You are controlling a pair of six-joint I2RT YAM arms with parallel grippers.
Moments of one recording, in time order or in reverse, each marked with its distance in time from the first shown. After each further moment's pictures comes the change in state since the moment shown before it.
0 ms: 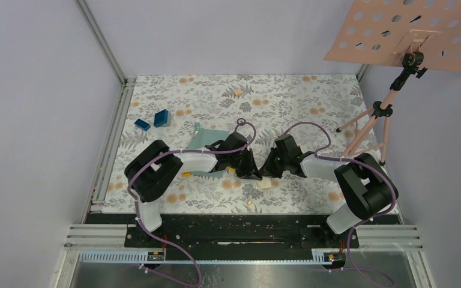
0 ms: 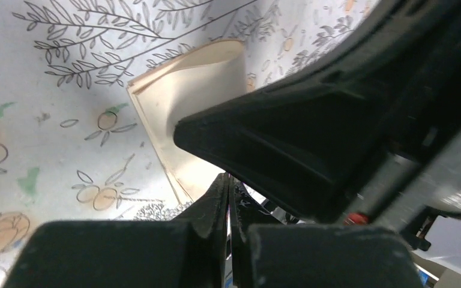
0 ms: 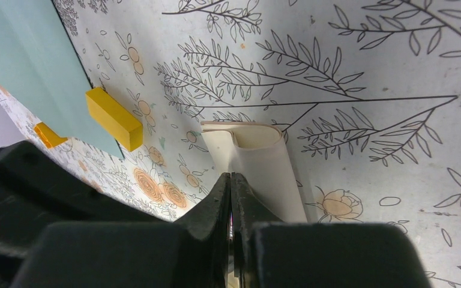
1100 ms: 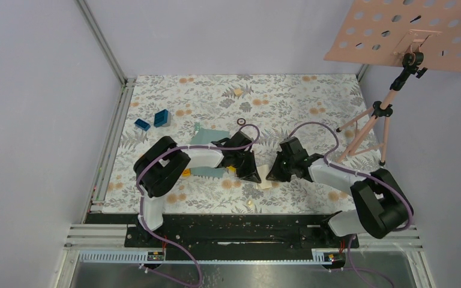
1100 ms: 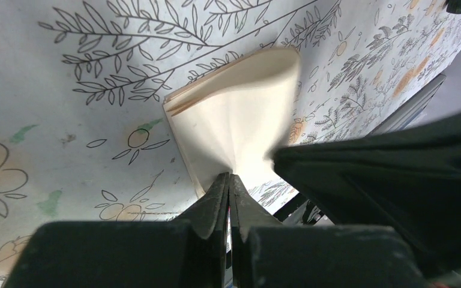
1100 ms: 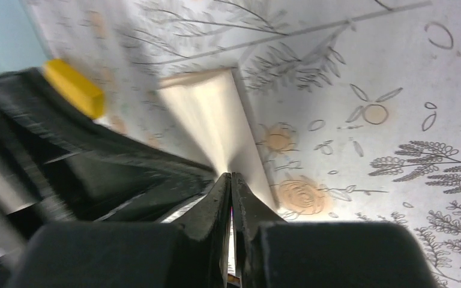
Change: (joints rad) left arm -0.001 0.115 0.109 -0.161 0.009 0.030; right arm 0.000 -0.211 -0.020 -0.212 0.087 -0.089
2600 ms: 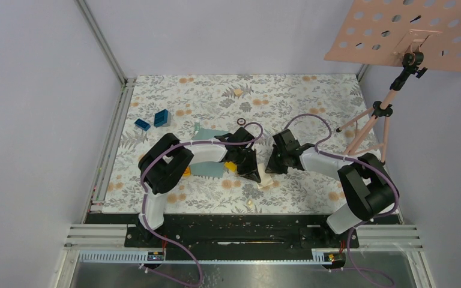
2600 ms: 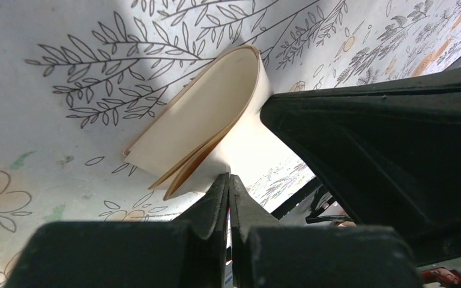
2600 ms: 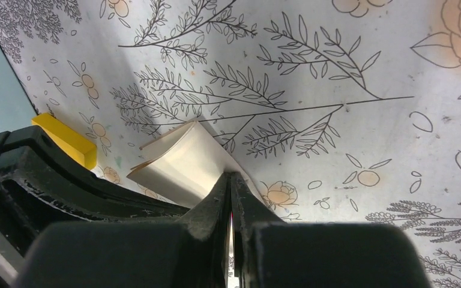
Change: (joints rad) left arm 0.019 0.055 0.111 -0.143 0.046 0.095; right arm -0.001 0.196 0.136 -0.045 0.094 -0.038
